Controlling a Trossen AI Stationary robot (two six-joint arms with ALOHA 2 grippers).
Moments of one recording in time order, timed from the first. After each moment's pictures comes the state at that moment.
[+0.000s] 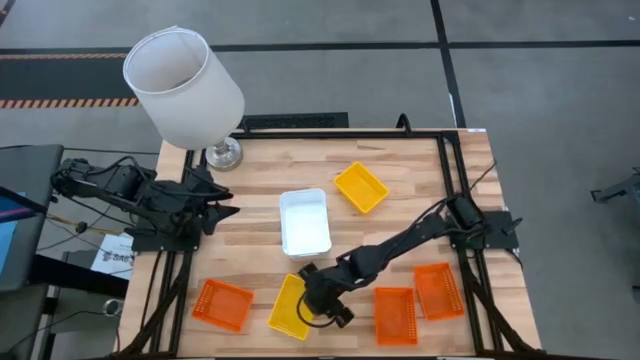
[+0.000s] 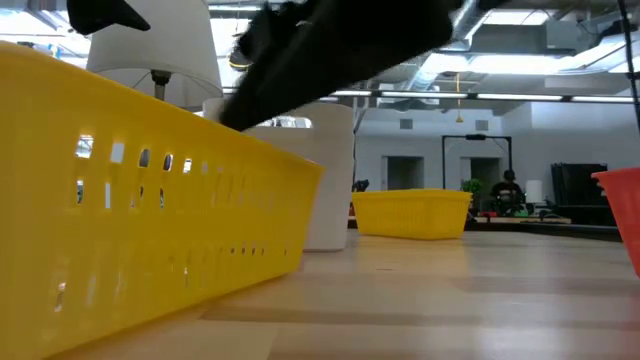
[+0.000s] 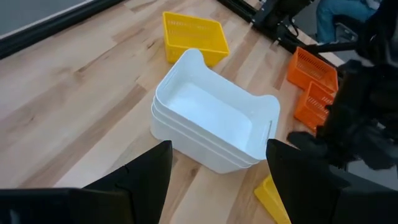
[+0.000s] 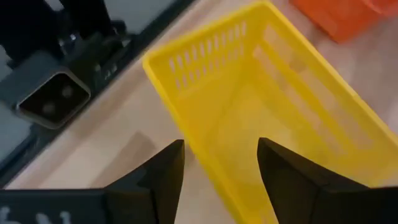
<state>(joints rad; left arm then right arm) -0.31 0.71 0.99 -0.97 -0.42 -0.80 0.39 2.10 1.55 -0.29 -0.18 -0.22</state>
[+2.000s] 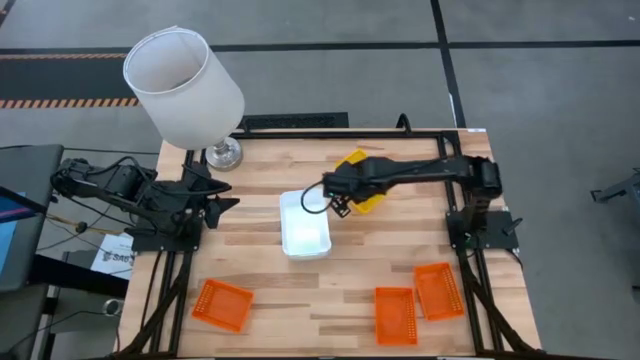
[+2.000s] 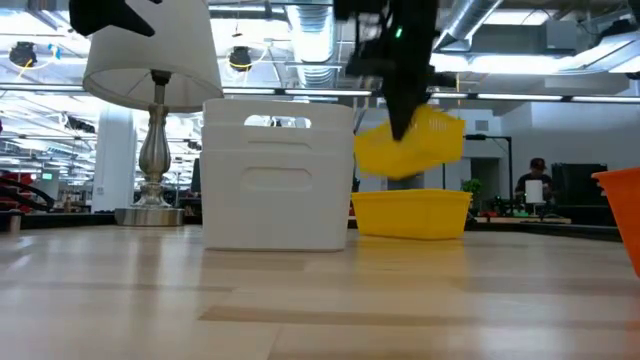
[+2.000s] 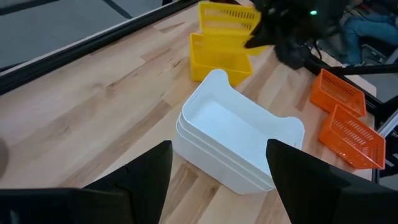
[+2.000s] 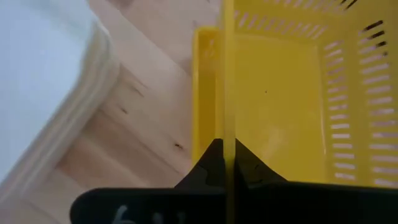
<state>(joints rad) -0.31 0.71 0.99 -0.98 -0.55 -0.83 -0.06 1.85 1.63 -1.22 0.36 0.75</state>
